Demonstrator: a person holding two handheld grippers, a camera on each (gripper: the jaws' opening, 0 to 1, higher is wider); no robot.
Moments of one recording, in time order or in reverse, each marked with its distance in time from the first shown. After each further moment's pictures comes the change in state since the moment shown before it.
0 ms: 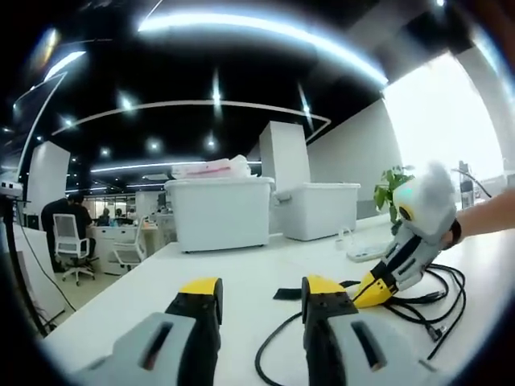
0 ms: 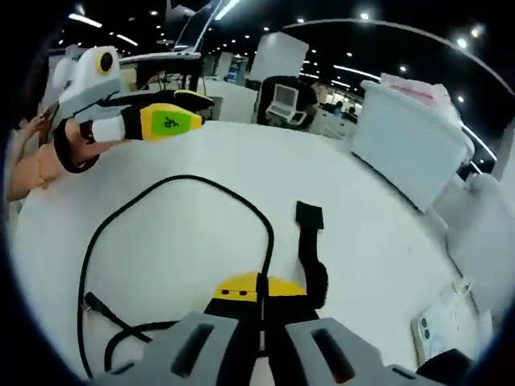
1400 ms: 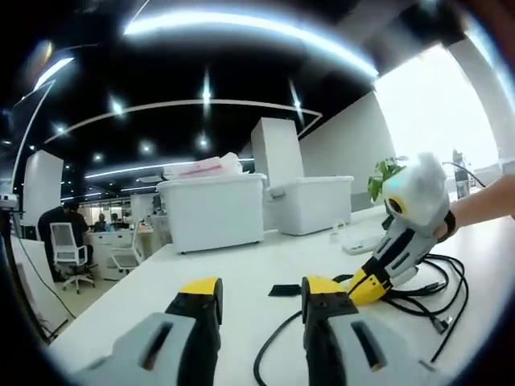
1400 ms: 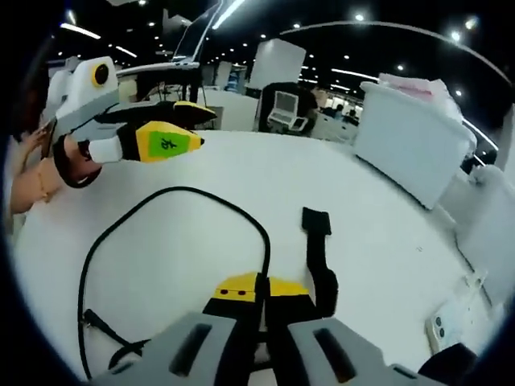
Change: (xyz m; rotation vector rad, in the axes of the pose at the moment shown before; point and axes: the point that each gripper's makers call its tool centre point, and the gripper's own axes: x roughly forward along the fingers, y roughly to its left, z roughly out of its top) left arm 0.003 -0.010 -0.004 0.052 0.021 -0.031; right arm 0.005 0.003 0.005 0.120 -0.055 0.050
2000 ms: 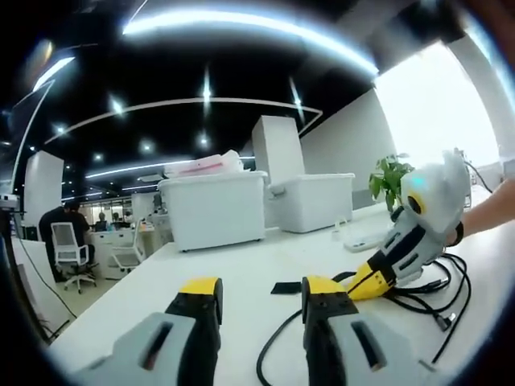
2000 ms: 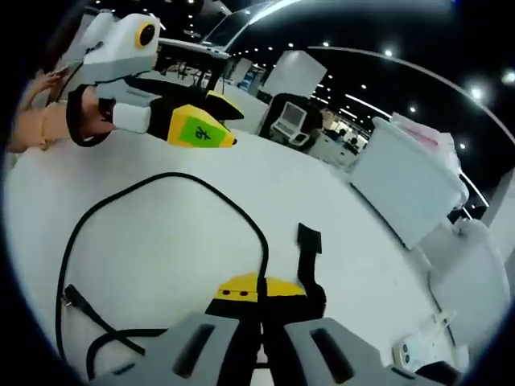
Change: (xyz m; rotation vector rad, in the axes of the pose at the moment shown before) left arm 0.000 0.002 -0.003 0.002 0.010 0.005; right arm -0.007 0.001 0.010 -0.215 -0.051 -0.092
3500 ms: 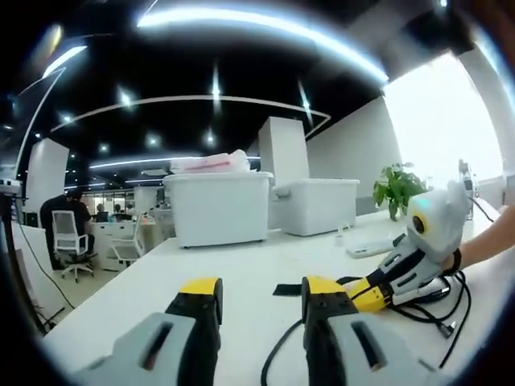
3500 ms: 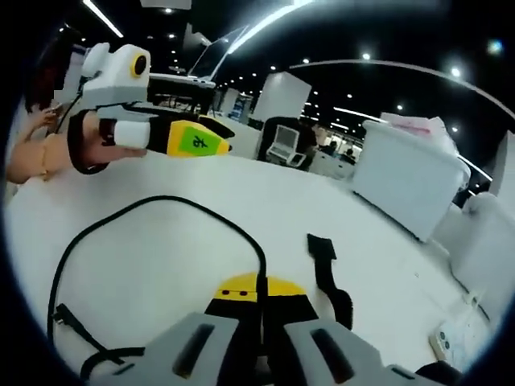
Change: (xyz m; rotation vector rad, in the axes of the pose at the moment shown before) left arm -0.002 0.008 0.001 -0.058 -0.004 0.018; right arm 0.013 0.007 0.003 0.162 -0.156 0.017
